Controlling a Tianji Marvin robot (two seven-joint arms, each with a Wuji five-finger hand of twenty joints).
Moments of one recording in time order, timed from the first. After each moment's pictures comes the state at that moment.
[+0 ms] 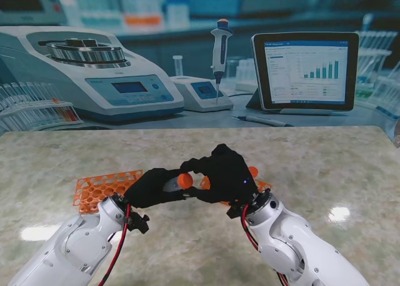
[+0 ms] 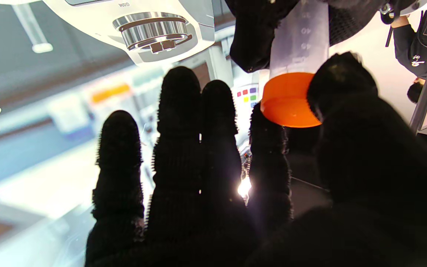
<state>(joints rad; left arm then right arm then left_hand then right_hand) 1.61 -1.10 -1.21 -1.63 0.45 -0.63 0.03 -1.58 -1.11 1.04 -1.80 -1.07 -0.33 -0.56 0.97 -0.27 0.05 0.00 0.57 -0.14 1.27 1.48 1.02 0.02 0.85 1.10 1.06 0.04 1.26 1.05 1.05 0.19 1.82 0.61 0.65 -0.68 0.58 -0.25 0.76 -0.16 0.71 0.39 1.22 -0.03 0.37 0.63 1.19 -0.02 0.51 0.72 0.61 0.18 1.12 0.65</state>
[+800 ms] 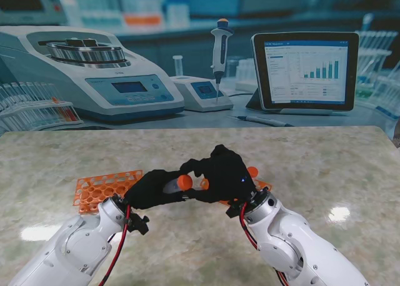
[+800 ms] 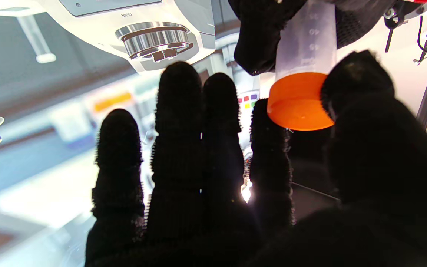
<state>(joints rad) 1.61 -1.10 -1.20 -1.62 0.45 -0.63 0.03 -1.56 -1.11 1.03 -1.79 -1.05 -0.32 -0.53 0.97 -0.27 0.05 0.00 0.57 -0.14 1.27 1.48 1.02 0.02 0.85 1.10 1.06 0.04 1.26 1.05 1.05 0.20 1.82 0.61 0.61 -0.68 0.54 -0.26 0.80 -0.17 0.73 0.40 1.30 -0.04 0.41 0.64 1.25 -0.02 0.58 0.73 0.65 0.18 1.15 0.65</state>
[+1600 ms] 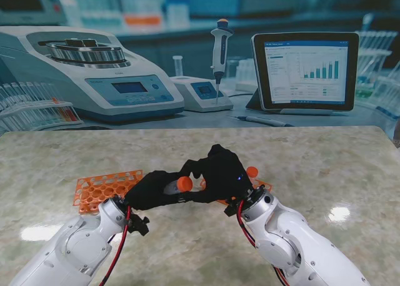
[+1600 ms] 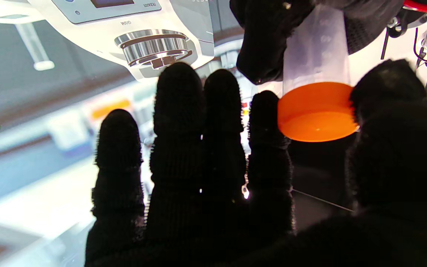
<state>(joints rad) 1.61 -1.10 -1.20 -1.62 0.45 -0.64 0.03 -1.53 -1.11 1.01 -1.77 -1.04 -0.32 -0.50 0.97 -0.27 0.05 0.00 0.57 -0.14 1.27 1.48 1.02 0.02 0.85 1.10 1.06 0.04 1.26 1.05 1.05 0.22 1.82 0.61 0.51 -0.64 0.49 -0.26 0.87 -0.17 0.84 0.48 1.34 -0.05 0.45 0.63 1.28 -0.02 0.65 0.76 0.65 0.18 1.18 0.66</state>
